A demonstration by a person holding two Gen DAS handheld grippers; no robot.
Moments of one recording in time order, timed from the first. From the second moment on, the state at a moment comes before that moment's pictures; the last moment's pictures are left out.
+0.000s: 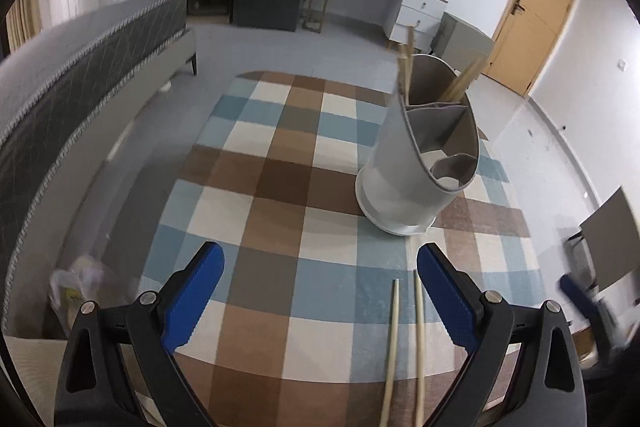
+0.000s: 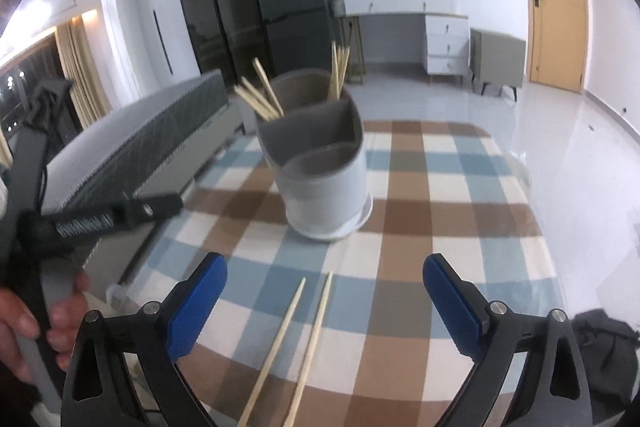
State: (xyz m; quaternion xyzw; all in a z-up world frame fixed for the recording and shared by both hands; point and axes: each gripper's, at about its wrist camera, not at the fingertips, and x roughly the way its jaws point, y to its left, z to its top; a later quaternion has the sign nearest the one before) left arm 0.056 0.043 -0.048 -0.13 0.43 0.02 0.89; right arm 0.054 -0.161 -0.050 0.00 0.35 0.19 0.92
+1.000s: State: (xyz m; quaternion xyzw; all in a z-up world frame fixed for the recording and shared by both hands) left arm 0.086 0.093 -0.072 -0.23 0.49 0.07 0.84; right arm 0.134 -0.098 -0.153 -0.14 0.54 0.17 0.81
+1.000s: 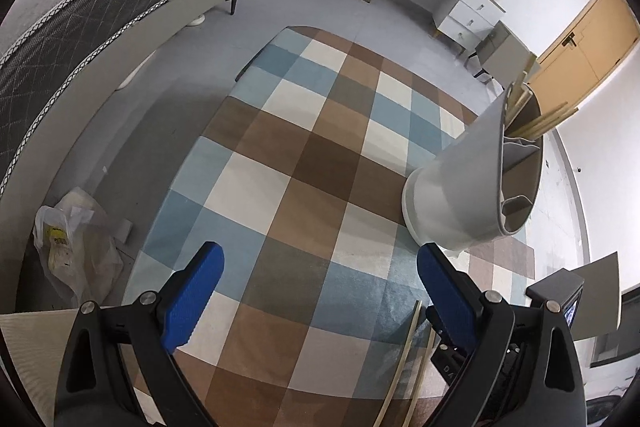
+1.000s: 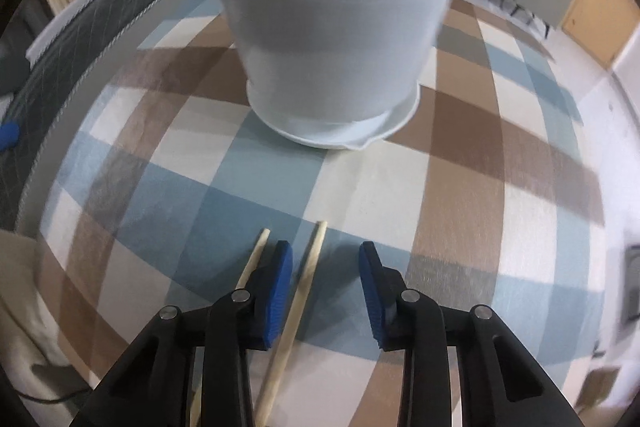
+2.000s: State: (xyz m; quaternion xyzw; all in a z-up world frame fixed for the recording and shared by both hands) left arm 0.069 0.015 -0.119 -0.16 0.58 -0.08 0.79; right arm 0.139 -0.208 -0.107 0.16 0.49 0.18 0.84
